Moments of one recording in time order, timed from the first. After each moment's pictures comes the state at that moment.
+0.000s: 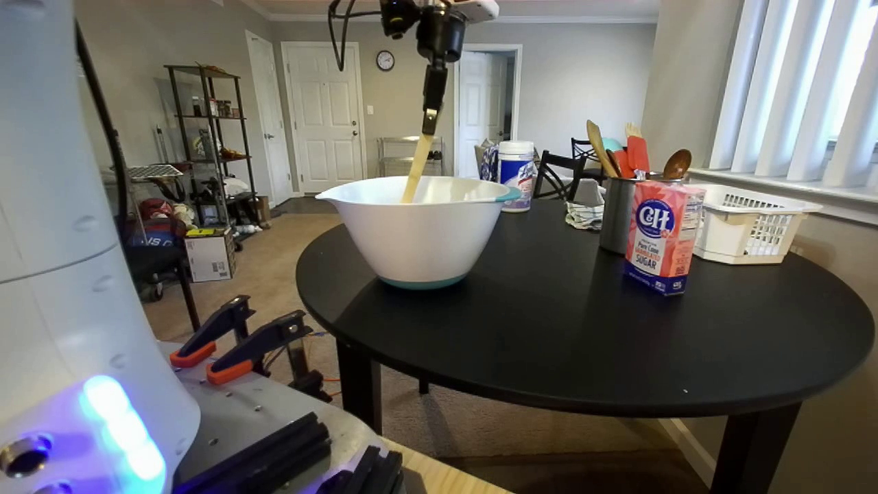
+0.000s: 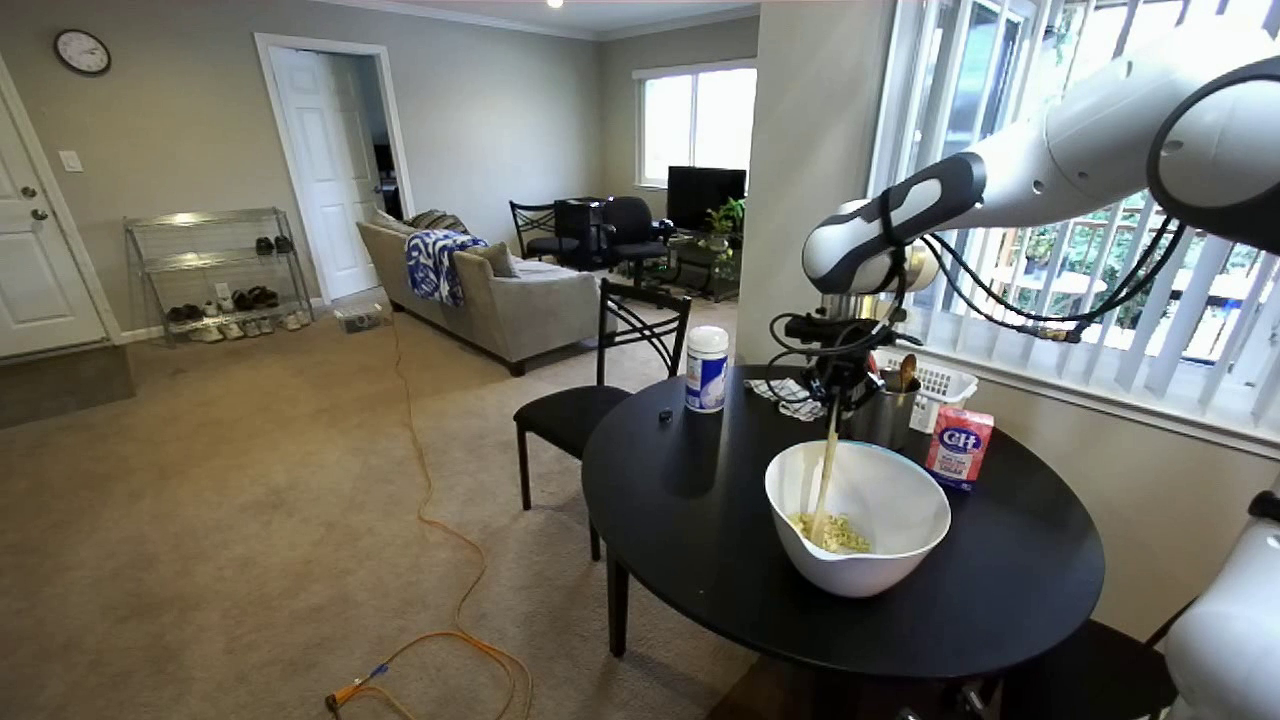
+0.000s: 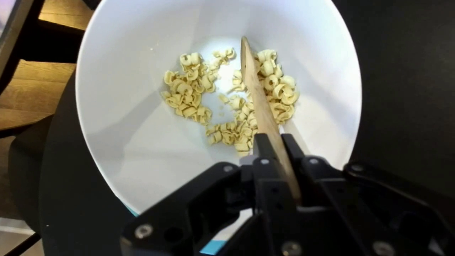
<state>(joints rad) 0.02 0.13 -0.02 -2.03 0.09 2.00 0.97</state>
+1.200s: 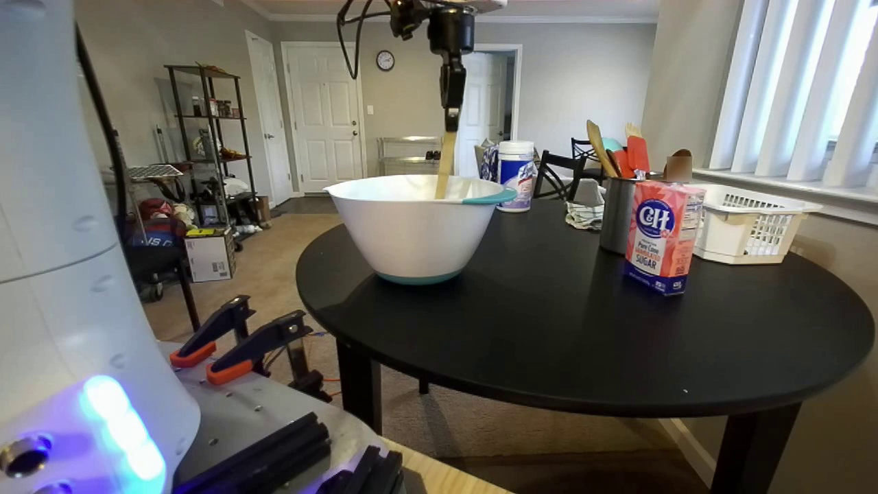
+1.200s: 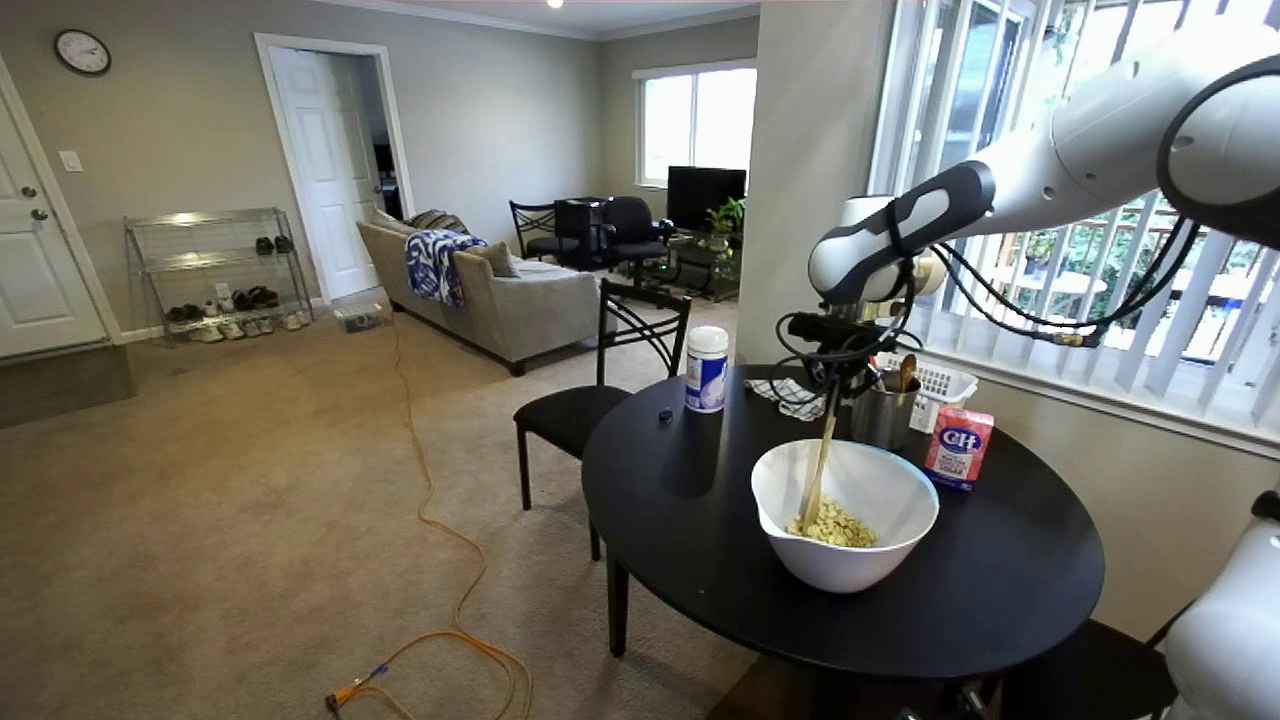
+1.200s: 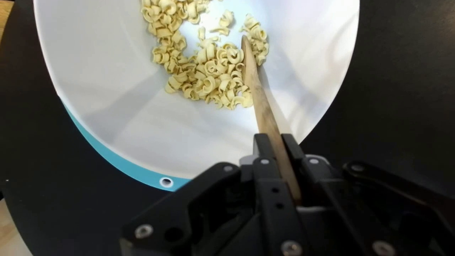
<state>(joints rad) 0.02 0.11 -0.03 -2.07 0.00 2.19 0.97</state>
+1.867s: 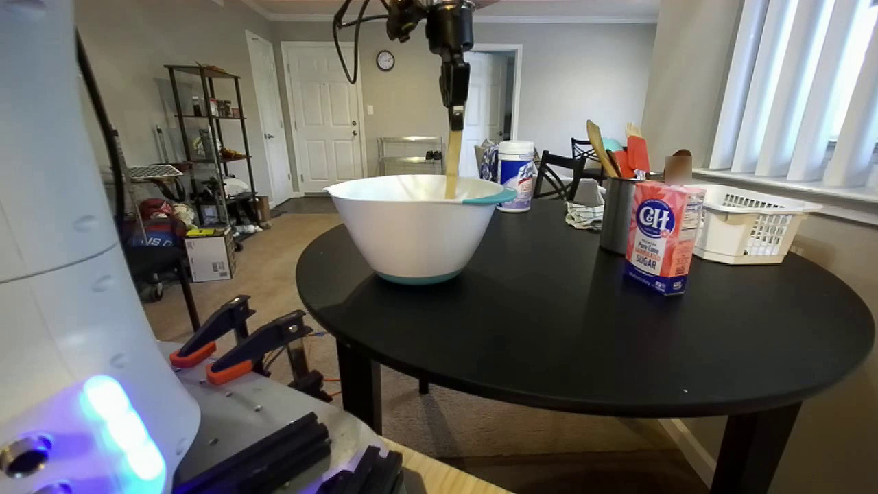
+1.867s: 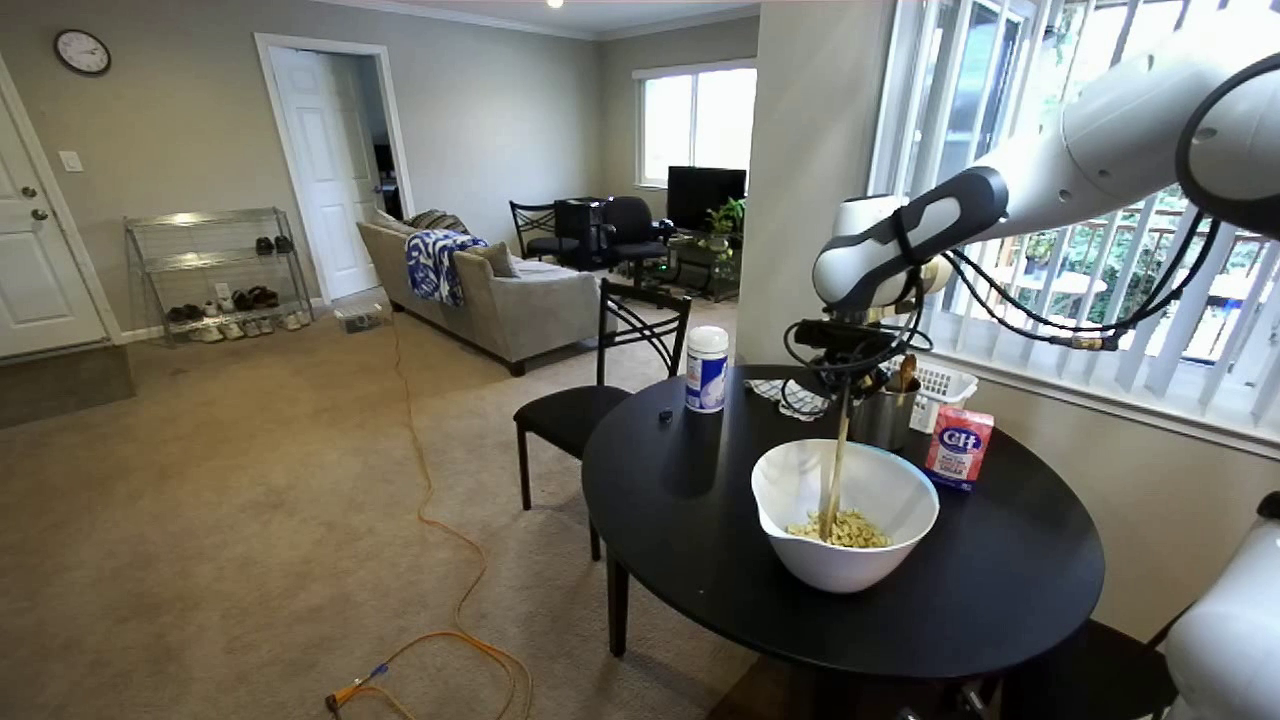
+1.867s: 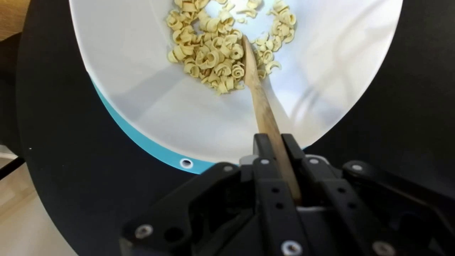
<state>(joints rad) 0.02 0.08 -0.03 -2.11 -0.11 2.19 0.99</state>
